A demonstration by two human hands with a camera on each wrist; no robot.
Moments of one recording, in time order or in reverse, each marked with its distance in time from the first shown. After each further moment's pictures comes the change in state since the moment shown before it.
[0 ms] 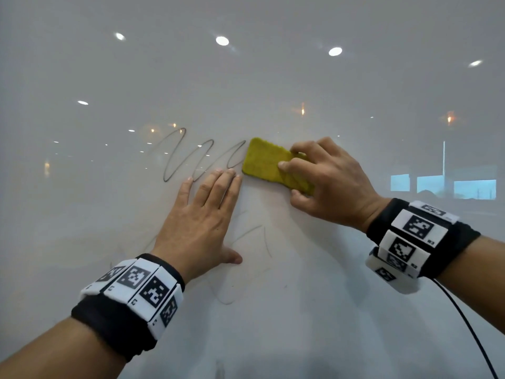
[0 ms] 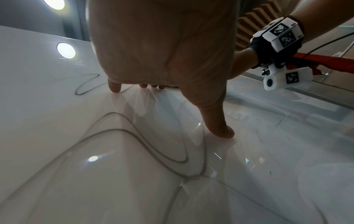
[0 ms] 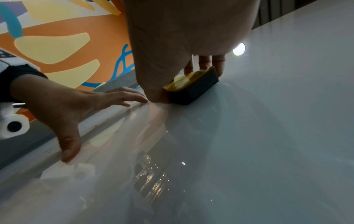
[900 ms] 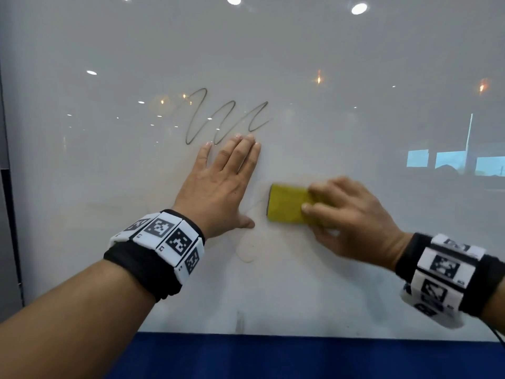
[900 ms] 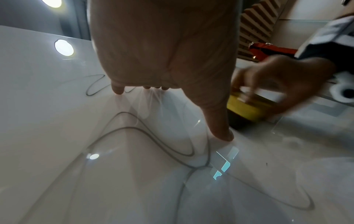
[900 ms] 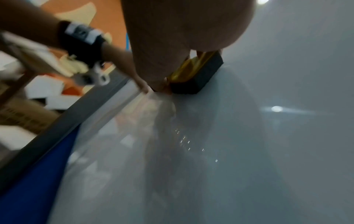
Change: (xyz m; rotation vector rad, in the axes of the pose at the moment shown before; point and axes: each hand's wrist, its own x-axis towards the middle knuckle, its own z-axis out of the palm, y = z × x) left_hand -0.009 -0.003 -0.009 0.028 -0.107 0.026; right_hand -0.091 -0.051 0.017 0.127 -0.037 -0.162
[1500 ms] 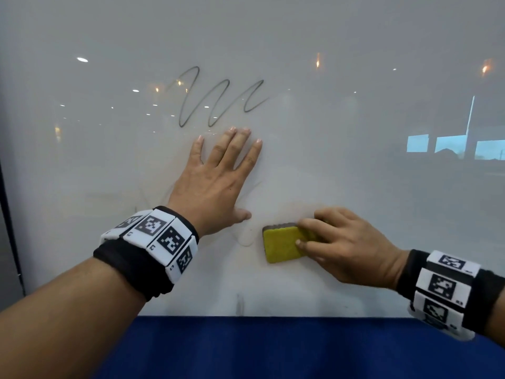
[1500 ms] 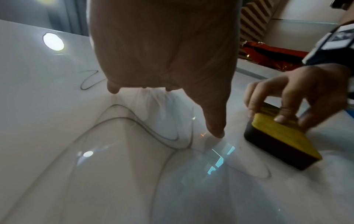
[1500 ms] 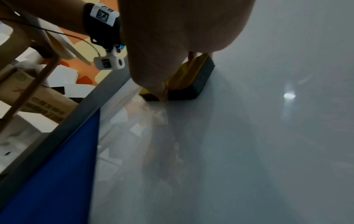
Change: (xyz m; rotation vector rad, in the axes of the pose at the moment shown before) left_hand -0.013 0.005 0.013 0.016 -0.006 0.028; right_hand -0.044 -0.032 0.012 0.040 -0.188 -0.153
